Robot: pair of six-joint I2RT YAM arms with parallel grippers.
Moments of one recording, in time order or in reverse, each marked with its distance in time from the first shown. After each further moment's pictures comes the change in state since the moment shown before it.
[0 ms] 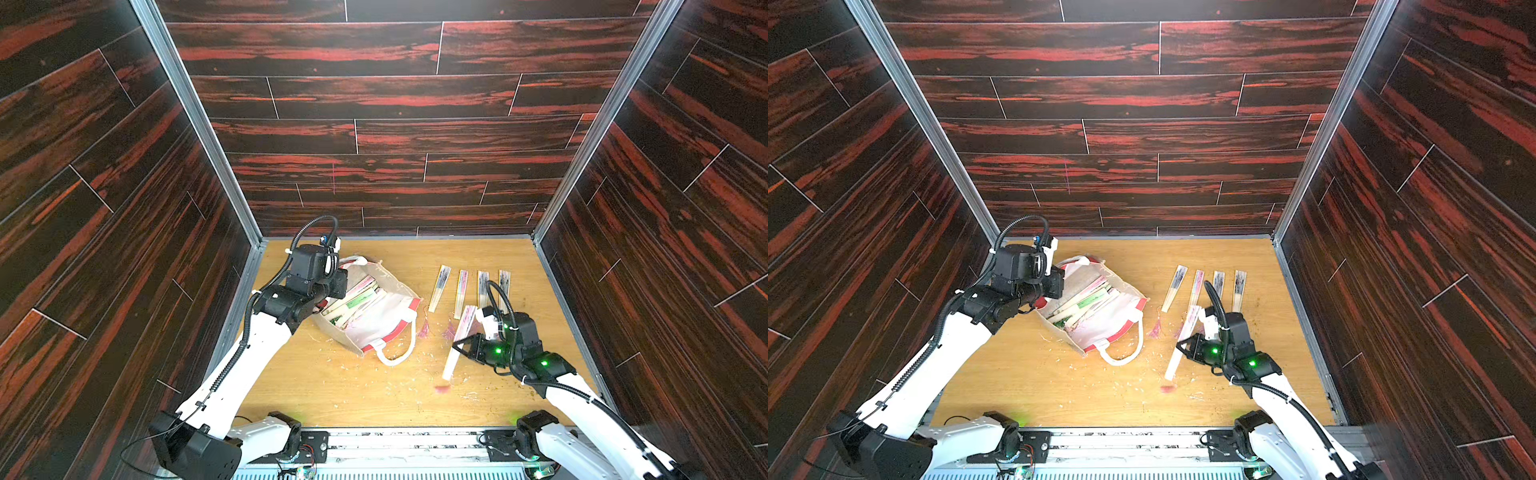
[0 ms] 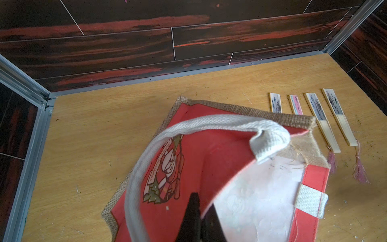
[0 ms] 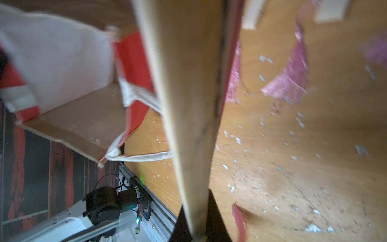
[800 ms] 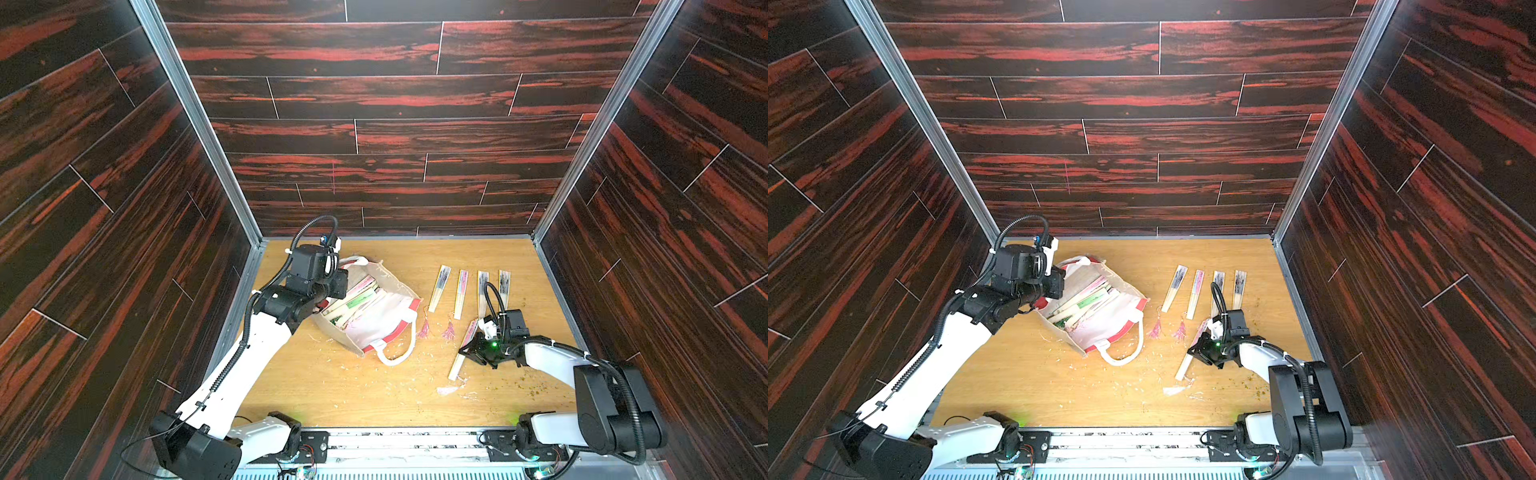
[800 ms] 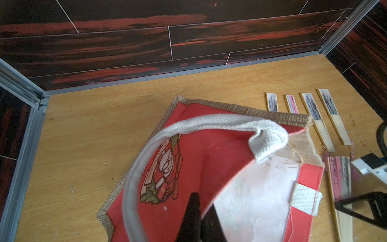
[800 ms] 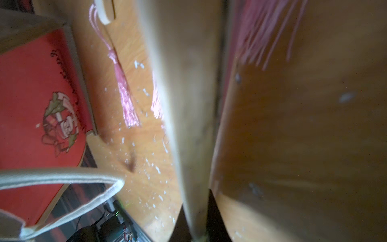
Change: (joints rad) left arm 0.000 0.000 0.000 0.000 0.027 -0.009; right arm -0.183 0.497 0.035 0.104 -0.018 -0.103
